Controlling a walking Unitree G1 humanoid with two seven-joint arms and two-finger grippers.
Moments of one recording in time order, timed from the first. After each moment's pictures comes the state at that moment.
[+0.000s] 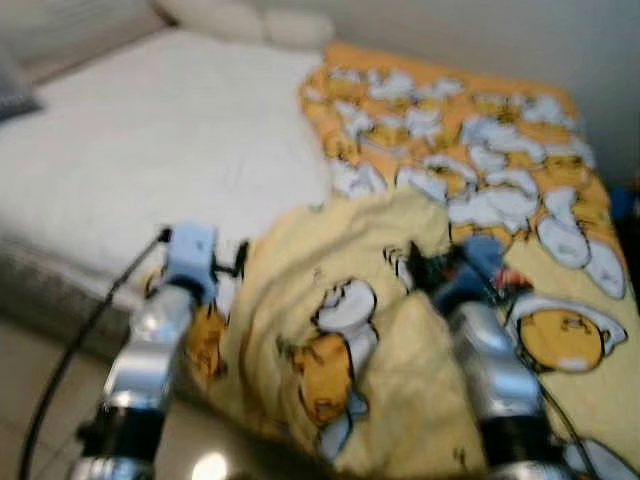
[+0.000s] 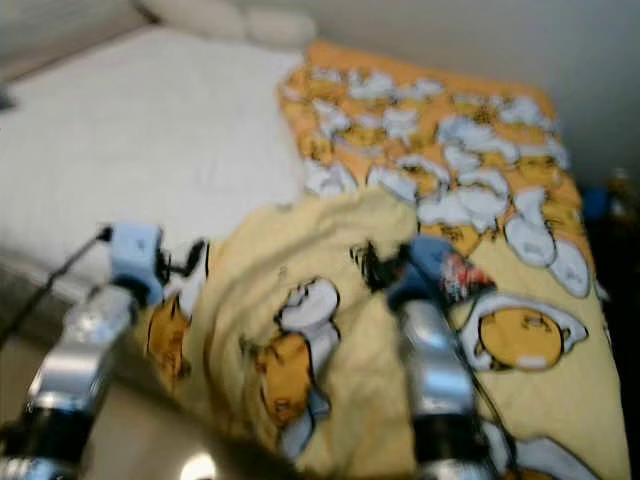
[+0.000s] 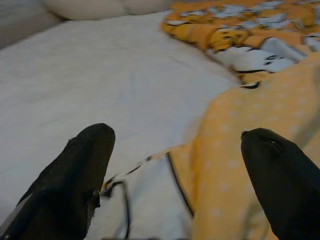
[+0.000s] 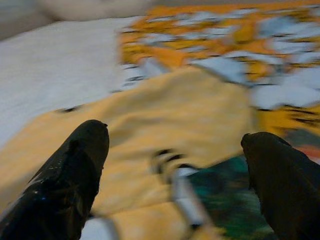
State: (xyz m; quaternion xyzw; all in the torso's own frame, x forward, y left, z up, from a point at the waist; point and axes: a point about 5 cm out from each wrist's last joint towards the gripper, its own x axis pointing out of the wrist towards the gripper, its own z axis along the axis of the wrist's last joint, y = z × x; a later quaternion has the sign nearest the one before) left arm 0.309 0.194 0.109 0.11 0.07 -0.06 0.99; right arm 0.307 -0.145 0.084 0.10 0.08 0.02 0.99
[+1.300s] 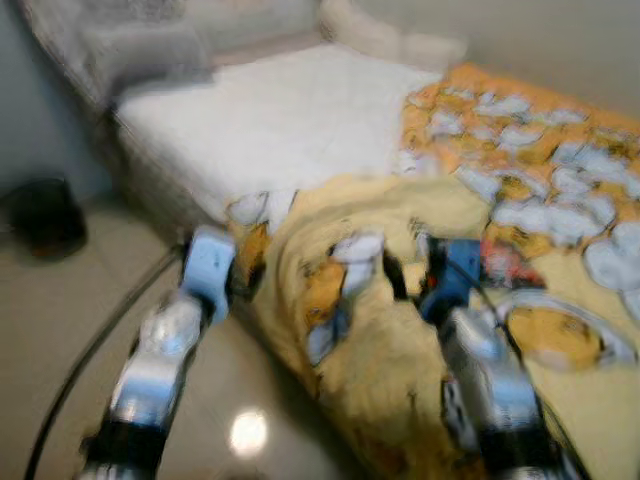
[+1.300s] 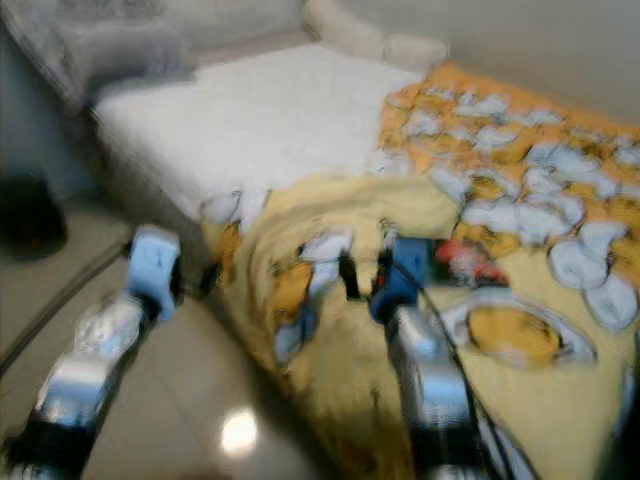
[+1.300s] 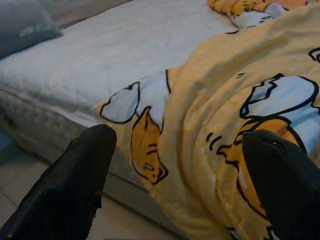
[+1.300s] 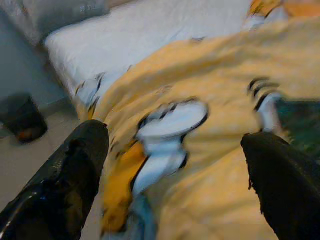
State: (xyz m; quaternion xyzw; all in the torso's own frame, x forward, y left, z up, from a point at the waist) left arm 0.301 0.175 0.098 0.12 0.09 -0.12 0.98; right arm 0.297 -0.137 0.074 0.11 0.12 0.09 0.98
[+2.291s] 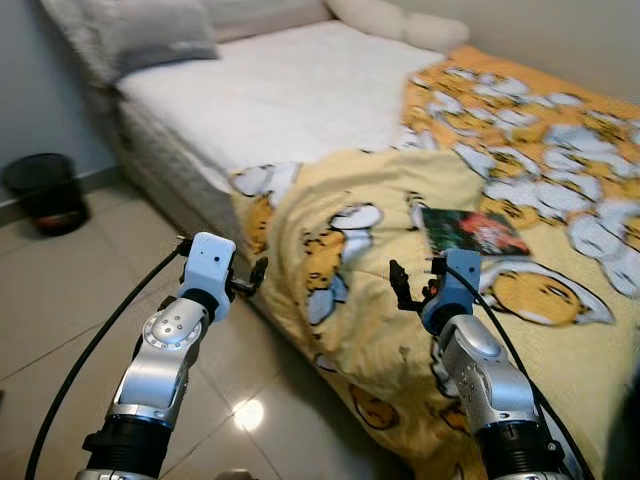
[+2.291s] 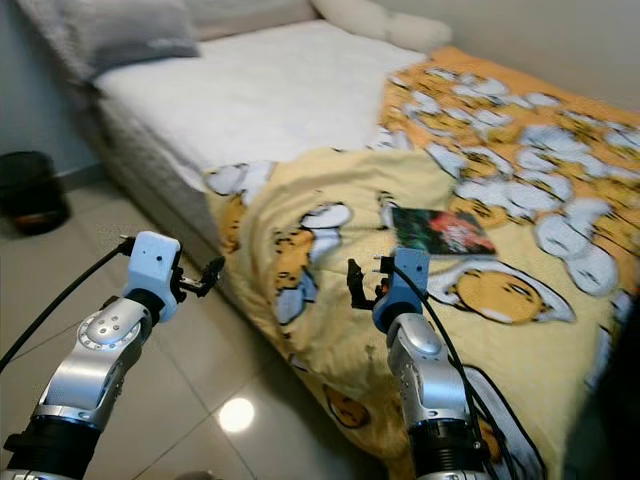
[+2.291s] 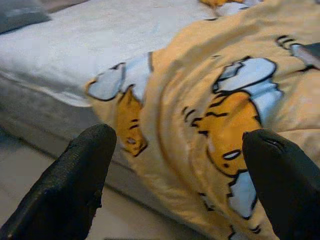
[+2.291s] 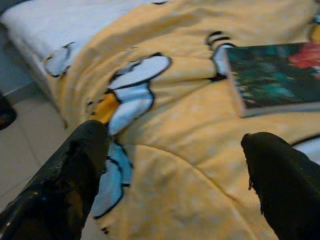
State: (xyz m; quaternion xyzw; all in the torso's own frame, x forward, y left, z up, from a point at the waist) left arm 0.300 0.173 0.096 0.10 0.09 -0.12 0.98; right arm 0.297 -0.145 0.066 0.10 0.15 0.04 0.98
